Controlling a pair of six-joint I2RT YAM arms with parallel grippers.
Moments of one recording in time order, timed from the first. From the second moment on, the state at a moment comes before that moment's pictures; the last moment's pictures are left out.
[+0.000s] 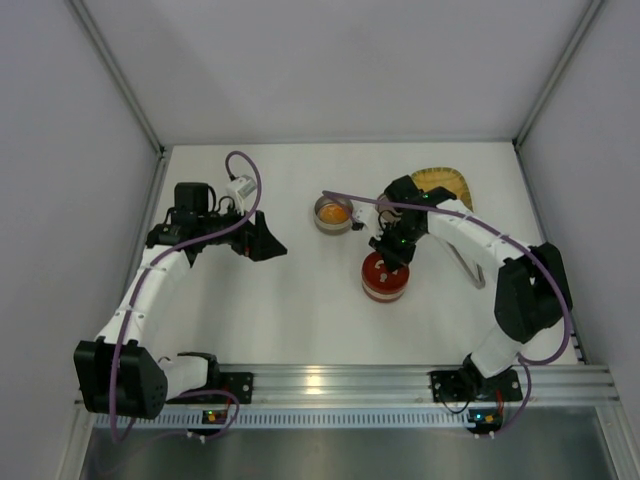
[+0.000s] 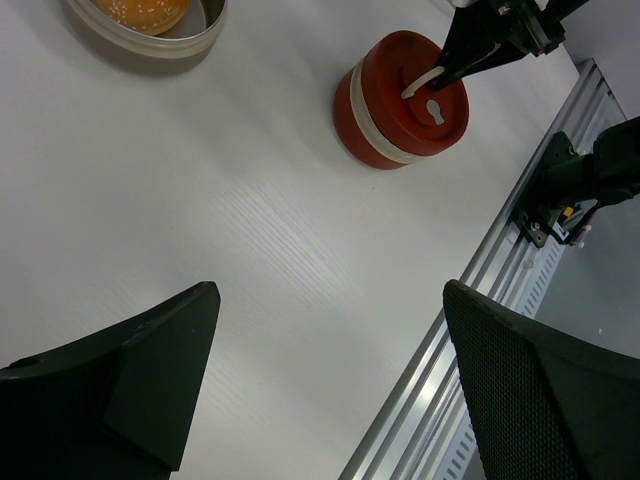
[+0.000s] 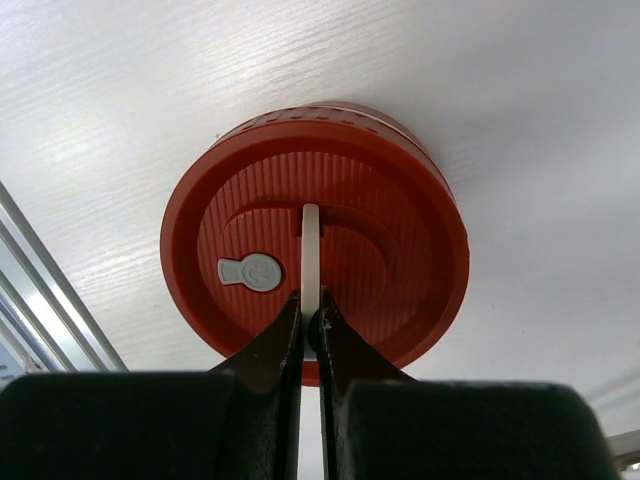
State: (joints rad) left arm -0.11 1.21 1.02 -0.58 0.88 0.05; right arm 0.50 1.64 1.28 -0.98 -0.37 -0.65
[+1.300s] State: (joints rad) left arm -0.11 1.21 1.01 -0.56 0.88 0.04; right arm 0.52 1.67 1.37 -1.20 -0.37 -1.20
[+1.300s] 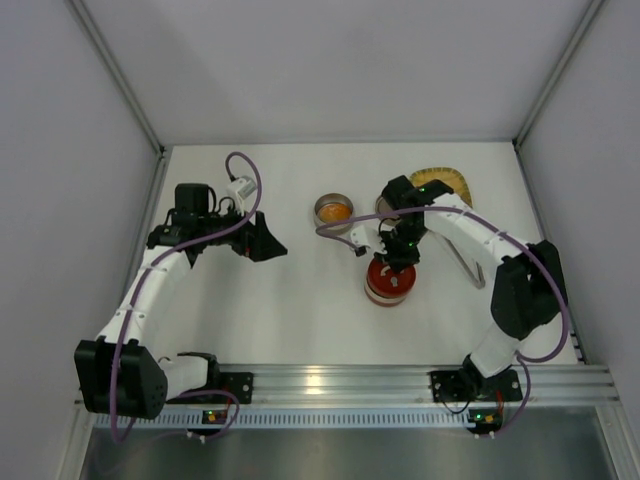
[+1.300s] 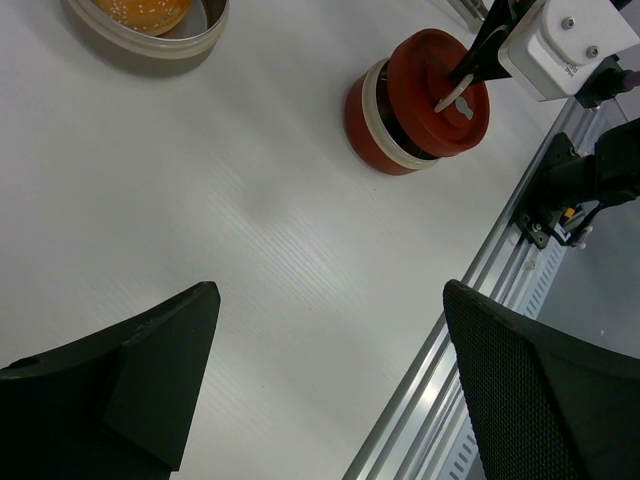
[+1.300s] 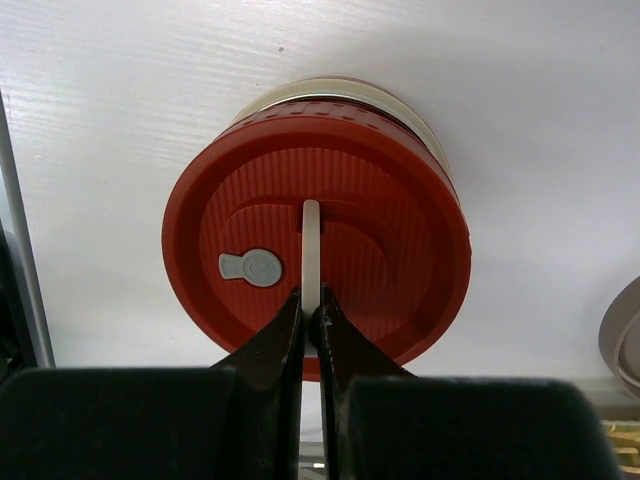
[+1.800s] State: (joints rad) left arm -0.09 1.21 0.99 -0.52 0.89 0.01; right arm 0.54 1.67 1.32 -1.19 -0.36 -1.24
